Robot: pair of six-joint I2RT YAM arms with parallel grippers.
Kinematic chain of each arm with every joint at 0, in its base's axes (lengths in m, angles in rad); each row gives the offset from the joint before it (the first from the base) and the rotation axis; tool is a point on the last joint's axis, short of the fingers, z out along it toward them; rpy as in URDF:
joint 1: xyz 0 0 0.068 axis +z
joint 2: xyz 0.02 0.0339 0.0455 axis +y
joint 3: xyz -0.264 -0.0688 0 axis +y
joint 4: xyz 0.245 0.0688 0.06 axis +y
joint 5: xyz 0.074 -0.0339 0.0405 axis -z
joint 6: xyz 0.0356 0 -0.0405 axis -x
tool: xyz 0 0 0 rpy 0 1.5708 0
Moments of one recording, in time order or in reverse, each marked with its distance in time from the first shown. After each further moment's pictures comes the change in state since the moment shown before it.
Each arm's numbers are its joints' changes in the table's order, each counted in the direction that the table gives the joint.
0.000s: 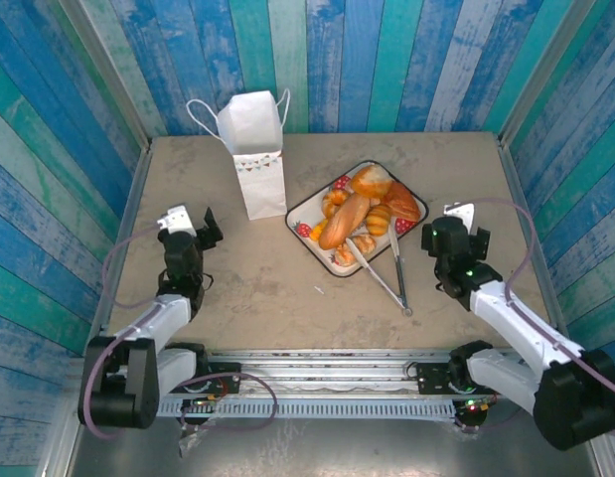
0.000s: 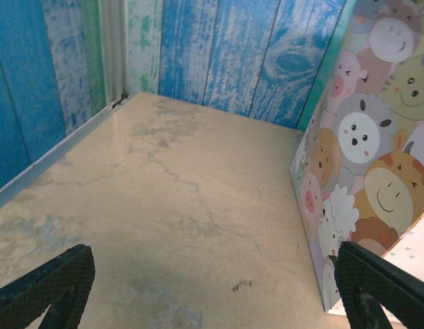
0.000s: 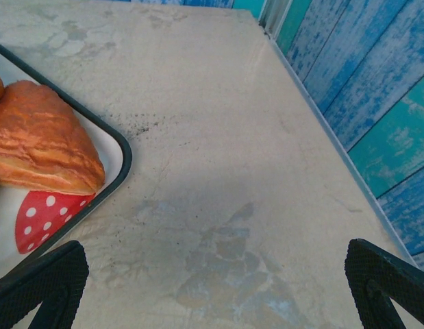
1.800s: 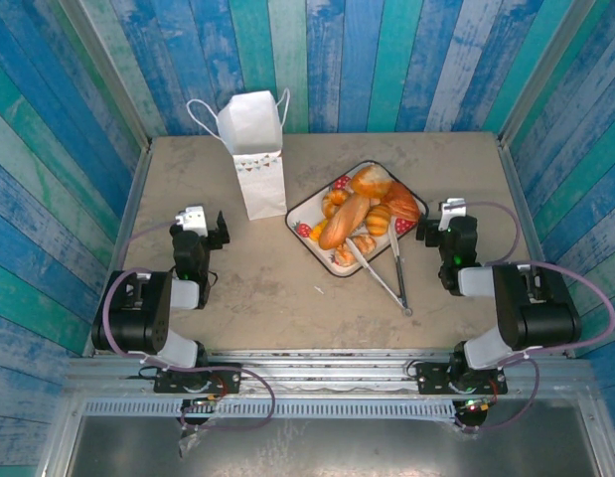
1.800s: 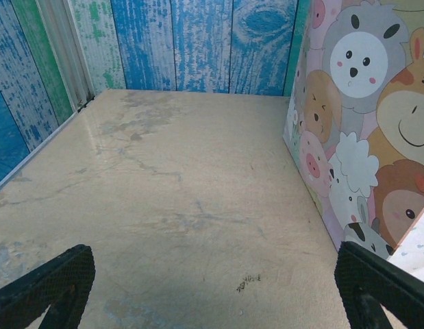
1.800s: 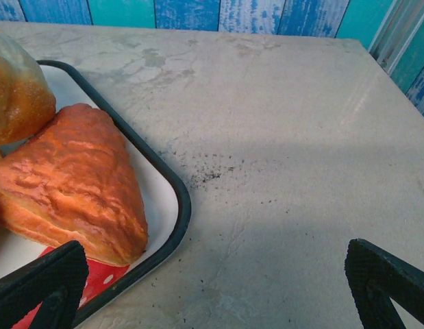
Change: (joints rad) left arm 0.022 0.374 0.006 -0.373 0.100 -0.157; right arm -0.257 0.488 0.149 -0.890 -0.501 0.202
